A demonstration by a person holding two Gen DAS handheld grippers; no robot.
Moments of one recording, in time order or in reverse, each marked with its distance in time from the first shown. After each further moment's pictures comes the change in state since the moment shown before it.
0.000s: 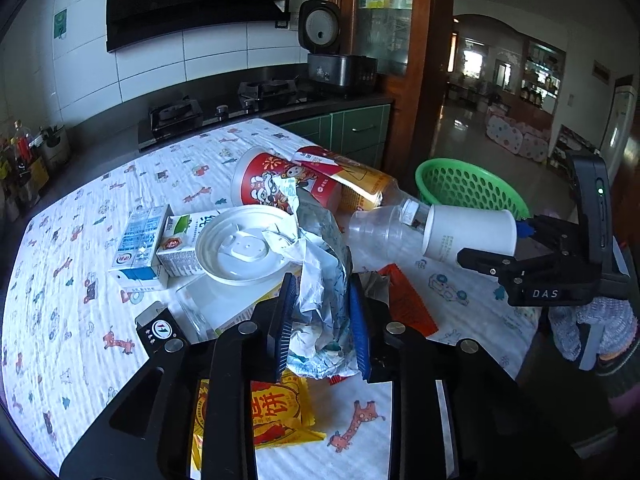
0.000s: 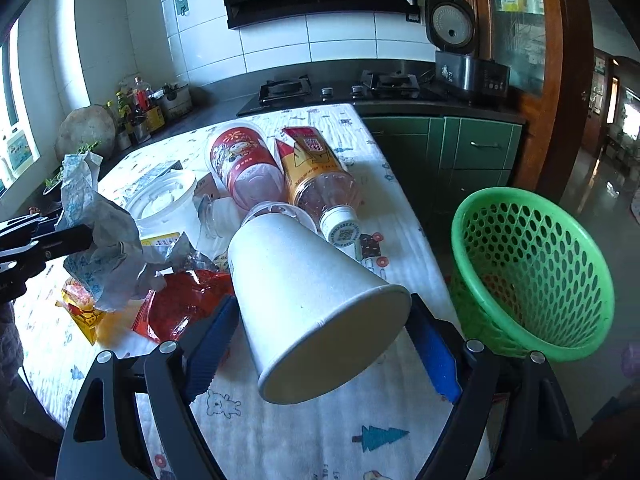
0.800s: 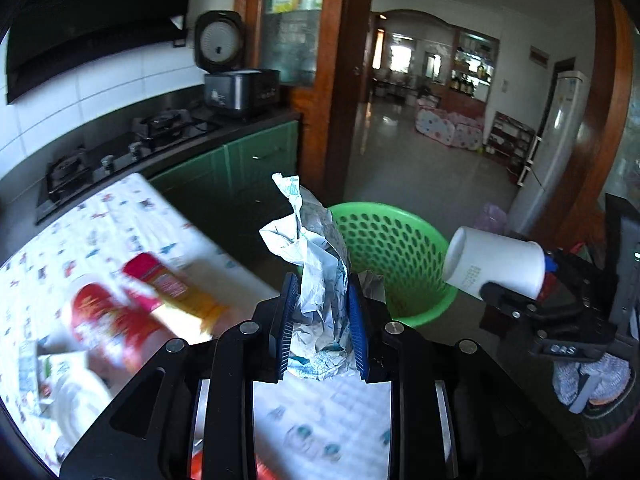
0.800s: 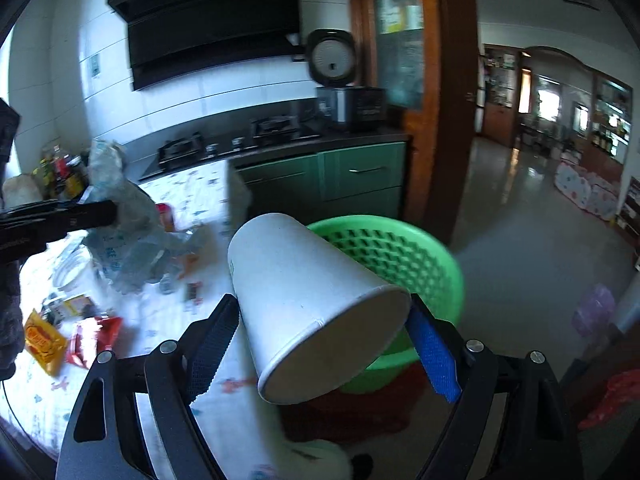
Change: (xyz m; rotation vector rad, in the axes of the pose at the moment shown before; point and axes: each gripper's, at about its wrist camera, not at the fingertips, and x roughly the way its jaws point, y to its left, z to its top) left arm 0.108 -0.142 0.125 0.136 -0.001 -0.261; right arm -0.098 -0.138 -0.002 0.173 -0.129 -0.303
